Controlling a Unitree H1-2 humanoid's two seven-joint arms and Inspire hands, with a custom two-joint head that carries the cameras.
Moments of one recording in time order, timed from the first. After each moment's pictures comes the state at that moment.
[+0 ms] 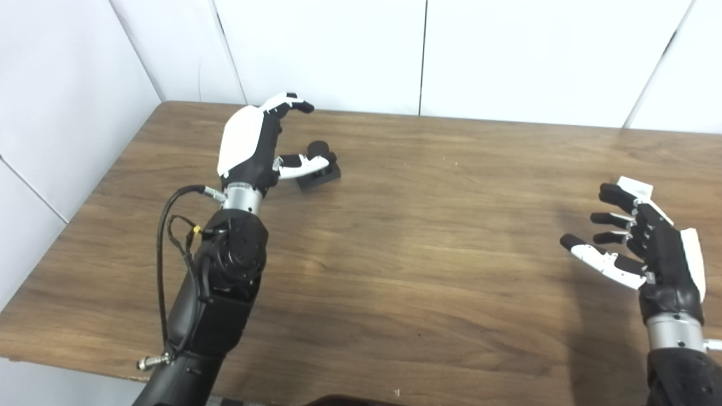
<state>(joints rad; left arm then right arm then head) -0.30 0.30 -0.05 -0.17 0.70 0.36 0.02 -0.03 -0.11 -0.03 -0.34 -0.28 0.28 -0.03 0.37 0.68</state>
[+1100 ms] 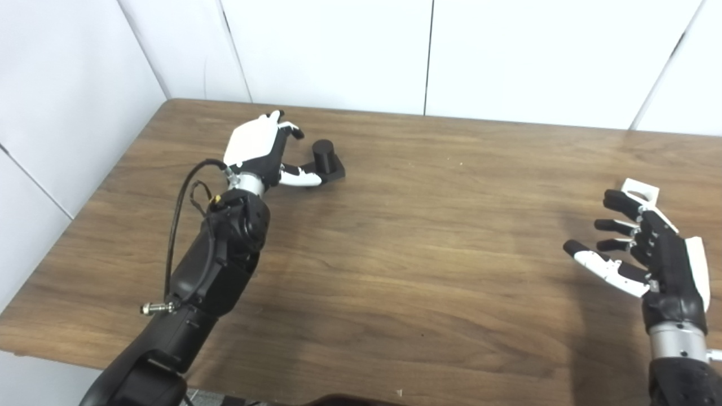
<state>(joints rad) -0.40 0.40 -0.18 0.13 0.86 0.45 -0.11 -0.01 -0.09 -0.03 -0.35 -0.28 0.28 -0.04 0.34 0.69</state>
